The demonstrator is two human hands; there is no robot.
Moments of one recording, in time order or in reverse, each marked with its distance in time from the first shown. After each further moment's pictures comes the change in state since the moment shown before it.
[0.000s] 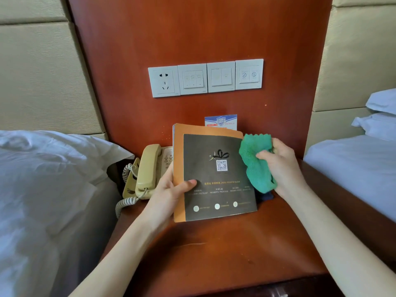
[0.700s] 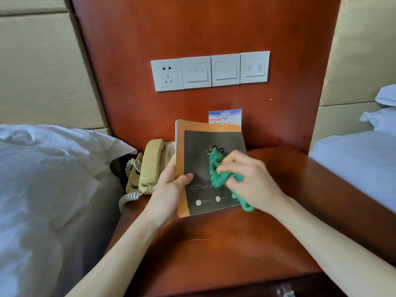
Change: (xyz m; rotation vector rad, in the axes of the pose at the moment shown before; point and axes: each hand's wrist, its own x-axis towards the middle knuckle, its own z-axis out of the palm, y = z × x) left_hand 0.001 -0.004 -0.001 0.052 0.053 0.046; right_hand -0.038 0.015 0.034 -0.659 -0.411 -0.773
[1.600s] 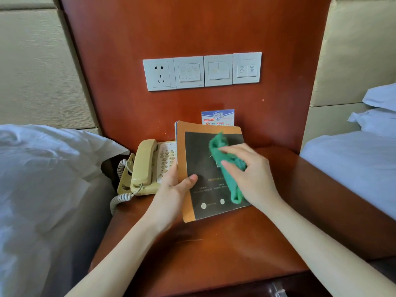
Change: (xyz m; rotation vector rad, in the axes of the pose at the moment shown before) left_hand -0.003 -0.004 0.013 0.021 -0.037 -0.041; right_hand 0.002 -0.002 -0.002 0.137 0.246 0.262
